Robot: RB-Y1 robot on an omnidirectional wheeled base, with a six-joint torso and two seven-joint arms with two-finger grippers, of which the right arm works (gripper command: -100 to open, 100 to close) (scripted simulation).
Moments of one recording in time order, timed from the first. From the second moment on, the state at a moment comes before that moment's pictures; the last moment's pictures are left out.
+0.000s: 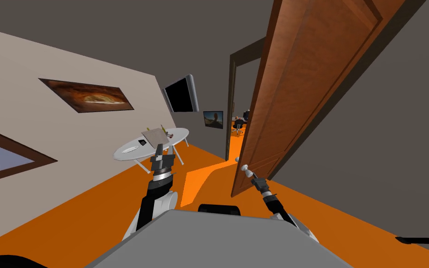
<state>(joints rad) 0.04 -0.47 0.38 -0.80 -0.36 -0.91 -1.75</state>
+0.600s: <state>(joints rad) 0.04 -0.47 0.39 -0.78 -0.36 -0.92 -1.76</state>
